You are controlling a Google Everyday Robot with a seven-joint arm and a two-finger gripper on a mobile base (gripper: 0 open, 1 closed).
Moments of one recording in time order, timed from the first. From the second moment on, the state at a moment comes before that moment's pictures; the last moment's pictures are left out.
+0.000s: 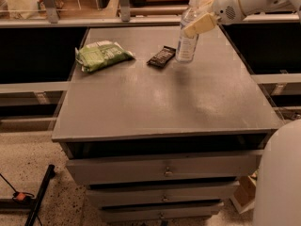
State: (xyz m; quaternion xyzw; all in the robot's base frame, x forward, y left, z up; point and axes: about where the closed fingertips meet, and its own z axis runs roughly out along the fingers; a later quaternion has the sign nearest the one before) arm 0.740 -0.147 0.958 -0.50 0.72 0.18 0.45
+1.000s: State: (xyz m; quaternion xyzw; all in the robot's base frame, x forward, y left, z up) arm 0.752 -0.119 0.930 -0.50 0.73 0.19 0.42
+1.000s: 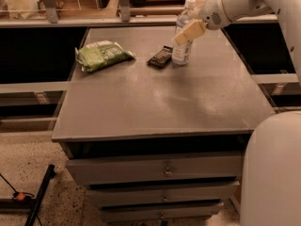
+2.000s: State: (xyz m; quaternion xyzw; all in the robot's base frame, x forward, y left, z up) arm 0.735 -0.161 0.918 -0.50 0.75 0.17 0.40
